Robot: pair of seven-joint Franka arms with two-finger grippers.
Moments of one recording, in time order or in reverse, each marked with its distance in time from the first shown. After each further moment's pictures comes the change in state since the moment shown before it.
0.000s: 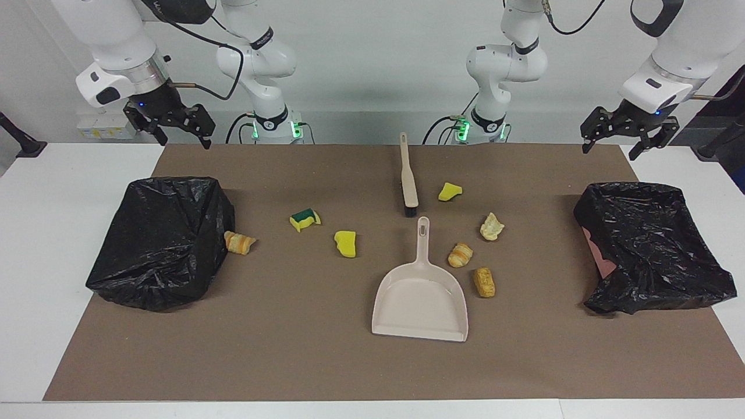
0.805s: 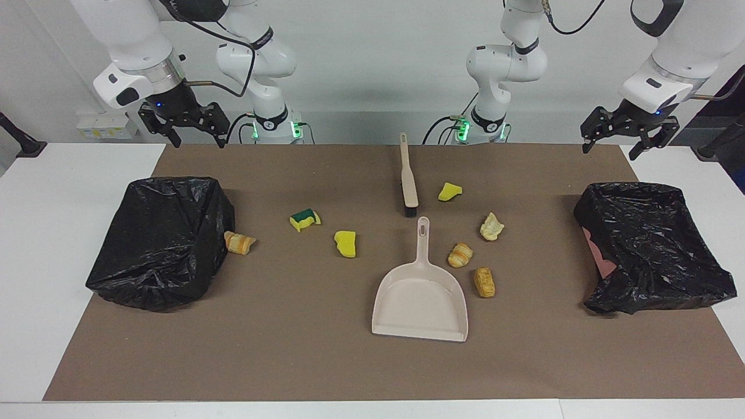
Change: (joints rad) left arm 0.000 -0.001 0.000 0.000 0.000 0.000 -0.001; right arm 0.012 0.001 0.046 -0.001 0.023 0.015 -0.014
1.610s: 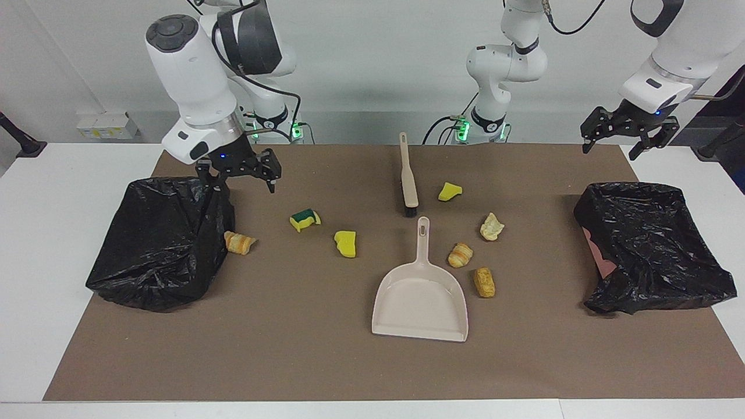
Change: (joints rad) left arm 0.000 0.000 0.000 -0.001 -0.001 0.000 0.000; right arm 0.143 0.167 0.027 -0.015 0.012 0.299 0.006
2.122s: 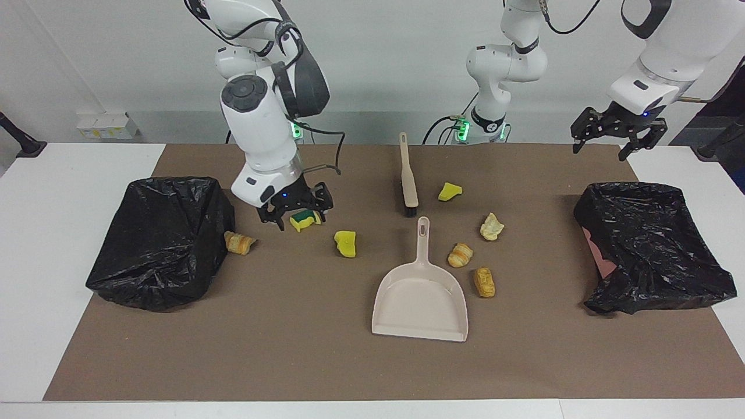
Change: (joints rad) left arm -0.035 -0.040 -0.033 -0.081 -0.011 0.029 -0.074; right arm 0.130 0.162 0.001 -0.002 0.066 0.183 0.054
